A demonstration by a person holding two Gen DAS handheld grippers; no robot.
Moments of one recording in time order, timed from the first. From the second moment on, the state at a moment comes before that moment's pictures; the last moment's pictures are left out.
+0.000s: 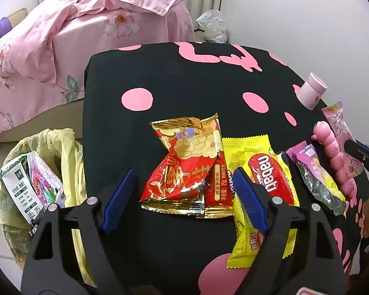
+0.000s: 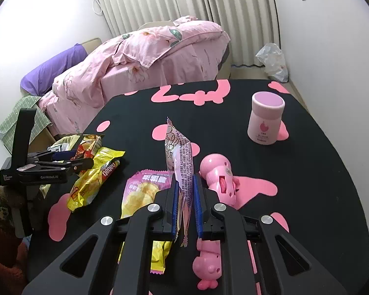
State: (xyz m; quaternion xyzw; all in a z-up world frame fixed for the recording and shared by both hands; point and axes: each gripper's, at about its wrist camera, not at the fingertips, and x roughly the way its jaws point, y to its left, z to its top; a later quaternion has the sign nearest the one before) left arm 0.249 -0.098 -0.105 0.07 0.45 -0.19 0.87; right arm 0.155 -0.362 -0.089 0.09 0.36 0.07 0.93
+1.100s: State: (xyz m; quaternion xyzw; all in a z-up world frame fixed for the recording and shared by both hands) left arm 0.246 -0.117 -0.108 0.04 0.47 -0.15 0.87; right arm 0.156 -0.349 -0.094 0.08 0.36 0.09 0.92
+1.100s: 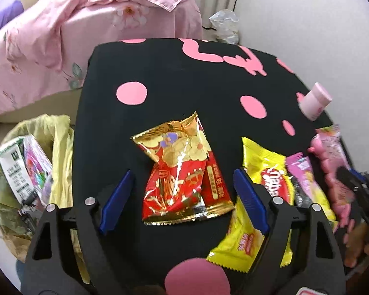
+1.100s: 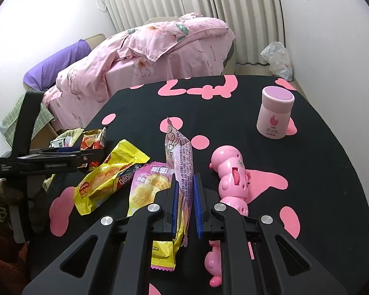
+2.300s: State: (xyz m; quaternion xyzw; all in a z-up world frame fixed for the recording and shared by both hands) left arm 0.140 -0.039 0.004 -0.01 0.31 -0.19 0.93; right arm 0.103 -0.281 0.000 0.01 0.26 0.12 0.96
